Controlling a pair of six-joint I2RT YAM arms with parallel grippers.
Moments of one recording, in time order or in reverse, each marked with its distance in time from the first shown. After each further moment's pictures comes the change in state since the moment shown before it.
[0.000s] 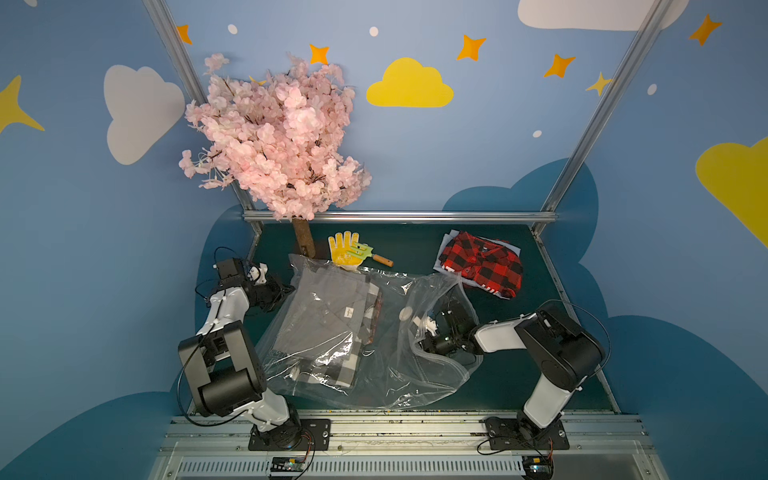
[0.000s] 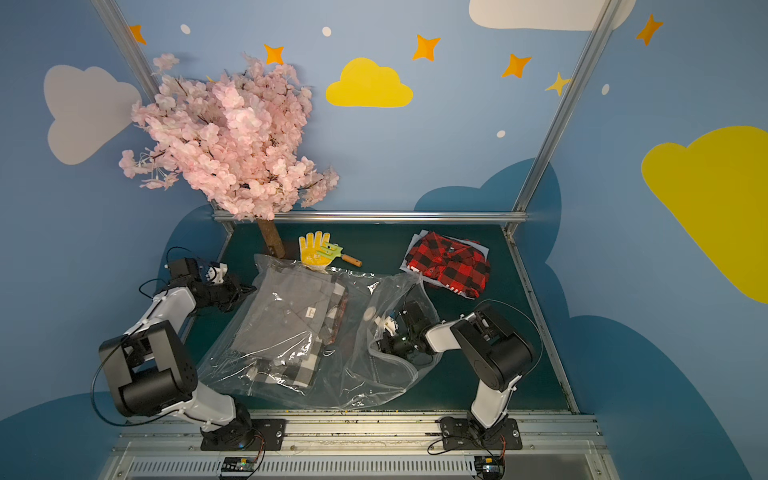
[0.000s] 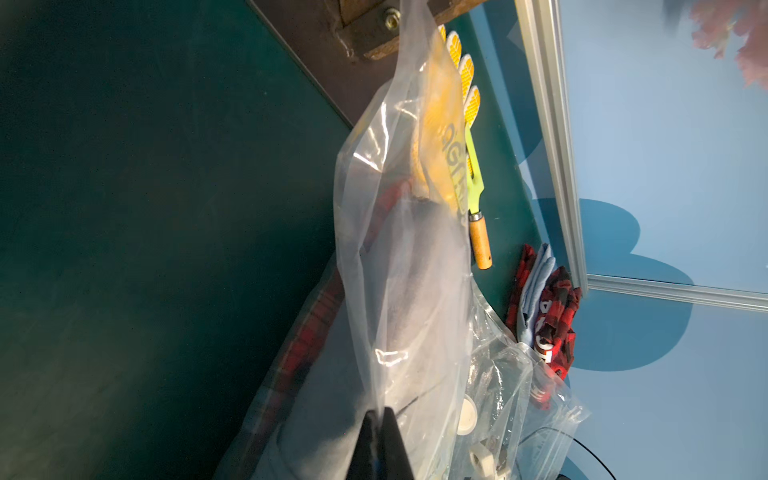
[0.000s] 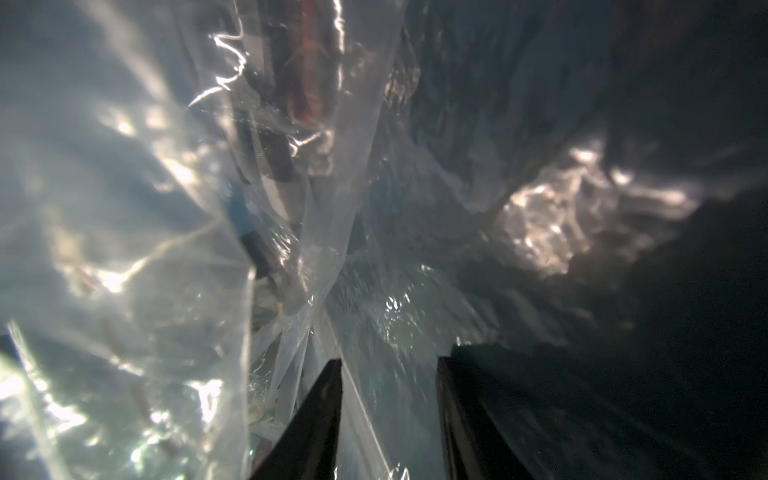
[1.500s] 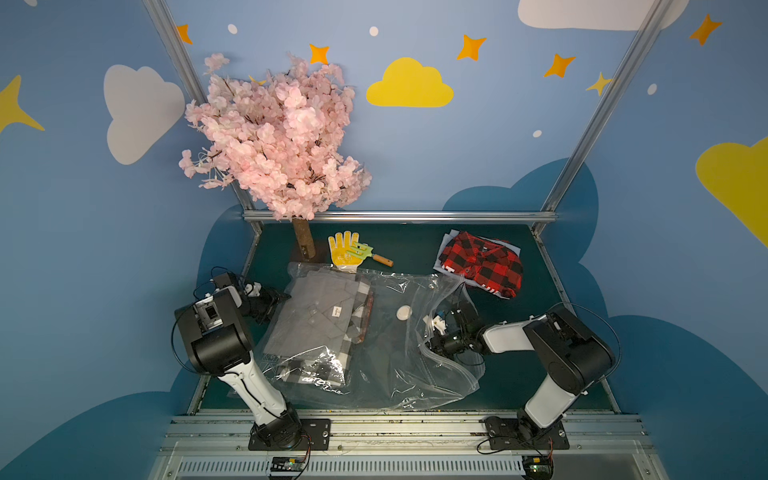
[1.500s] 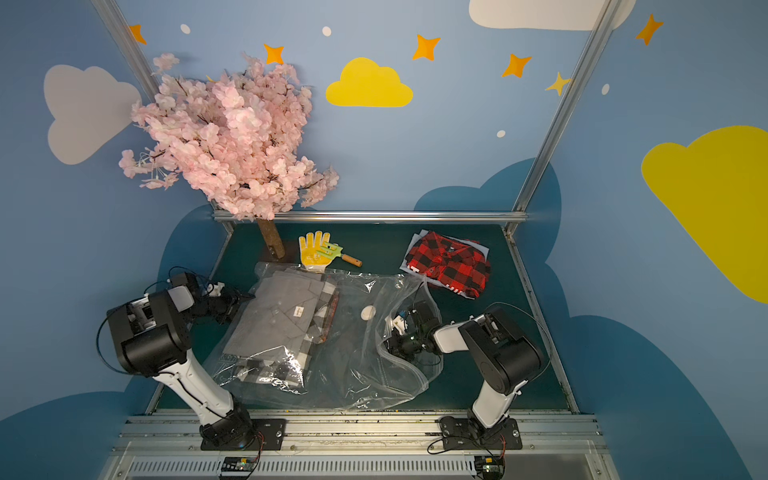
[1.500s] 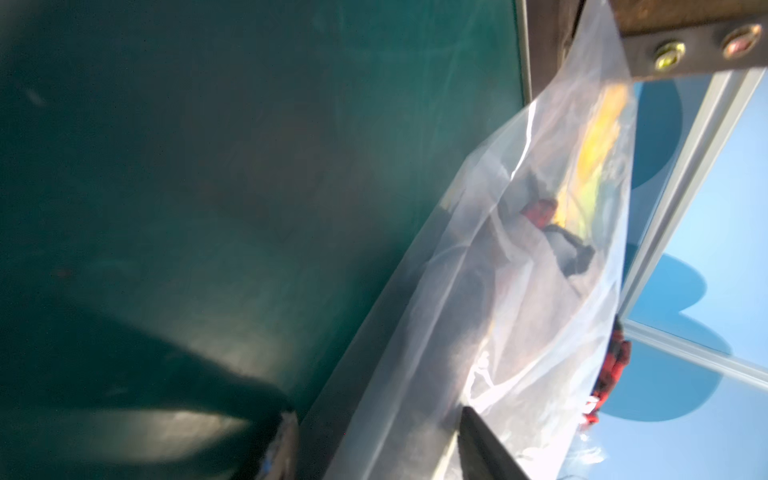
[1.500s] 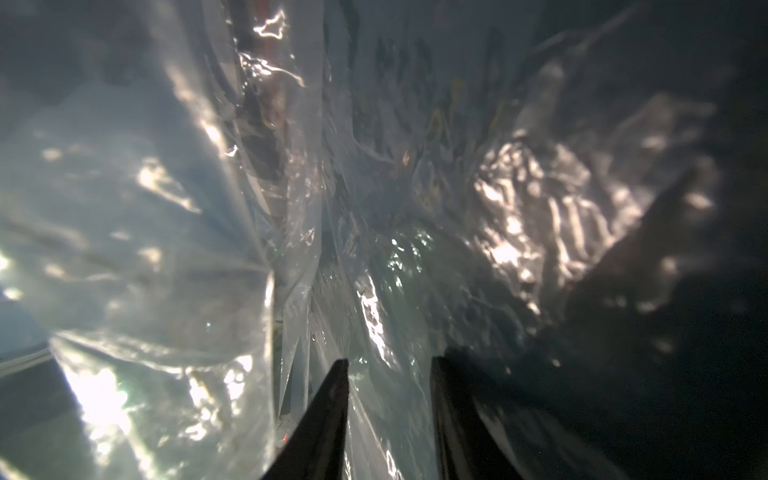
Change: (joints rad) left arm 0.116 0.337 0.058 0.036 0.014 0.035; right arm -0.069 -0.041 -0.040 -0.028 0.001 0.012
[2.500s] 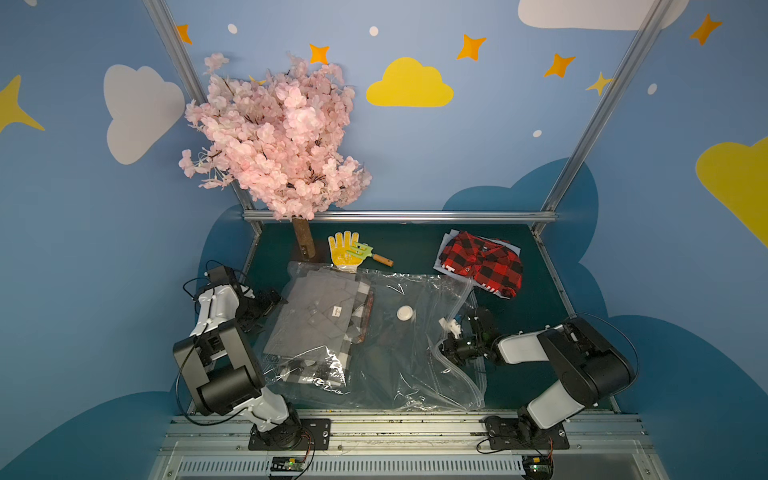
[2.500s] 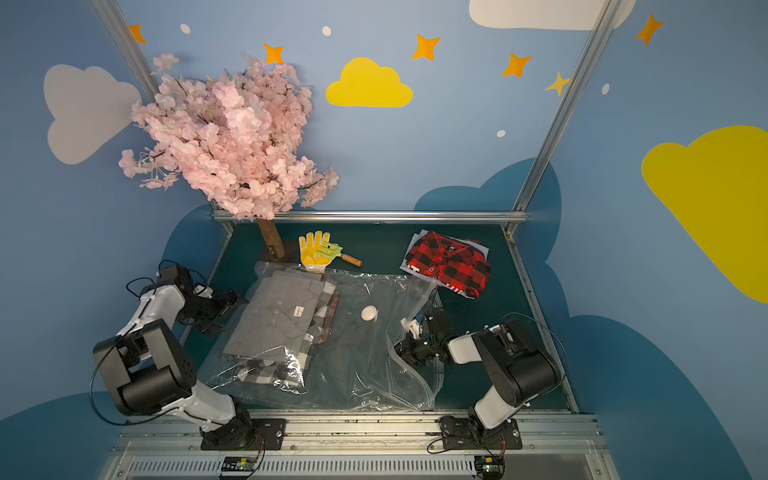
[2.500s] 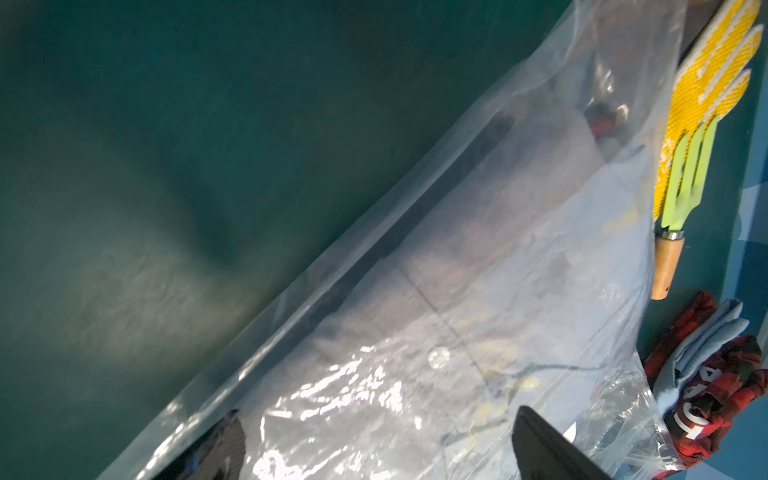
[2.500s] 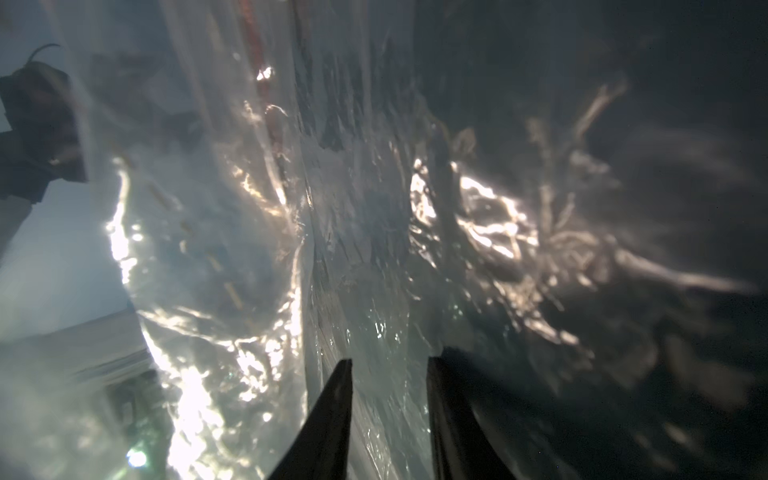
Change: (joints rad) left arm -0.031 -0.291 0.018 -0.357 -0.319 0.030; right arm -0.102 -0.099 -0.156 0.116 -0.006 0.084
